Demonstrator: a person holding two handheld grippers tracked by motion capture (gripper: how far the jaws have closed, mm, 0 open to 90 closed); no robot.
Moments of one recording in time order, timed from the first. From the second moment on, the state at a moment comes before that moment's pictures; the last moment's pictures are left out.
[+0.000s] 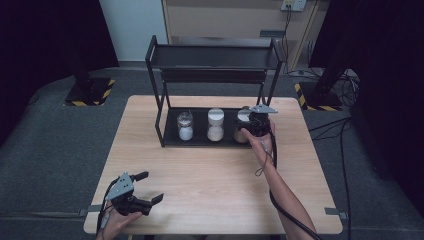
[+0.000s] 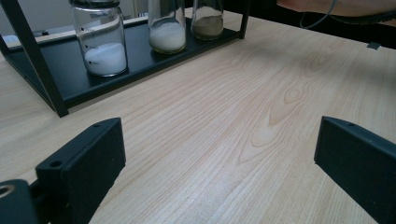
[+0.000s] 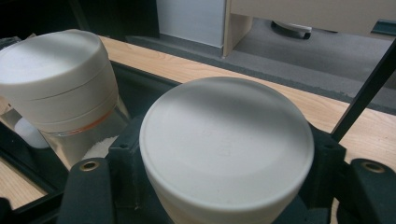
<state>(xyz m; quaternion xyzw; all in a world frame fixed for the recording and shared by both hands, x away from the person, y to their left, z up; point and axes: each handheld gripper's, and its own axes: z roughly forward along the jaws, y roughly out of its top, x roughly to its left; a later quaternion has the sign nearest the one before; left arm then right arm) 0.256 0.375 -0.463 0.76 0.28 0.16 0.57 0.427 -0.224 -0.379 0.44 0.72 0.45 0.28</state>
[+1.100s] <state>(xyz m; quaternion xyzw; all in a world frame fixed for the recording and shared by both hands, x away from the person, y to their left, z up) 0.255 0.375 -0.463 0.76 0.28 0.16 0.57 0.403 -0.239 -0.321 0.39 0.71 0.50 0.29</state>
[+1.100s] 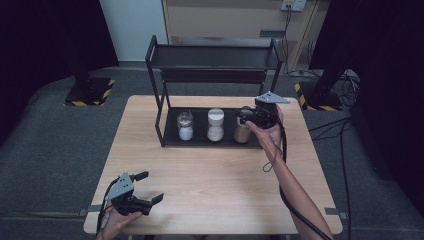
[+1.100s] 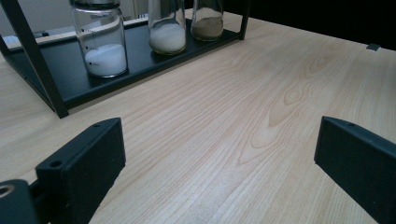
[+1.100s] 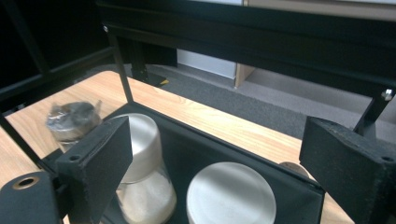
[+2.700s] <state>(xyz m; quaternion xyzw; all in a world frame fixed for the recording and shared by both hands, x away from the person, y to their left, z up) 0.257 0.376 -0.466 0.75 0.28 0.16 0.58 0.284 -0.309 -0.338 0.35 0.72 0.53 0.26</state>
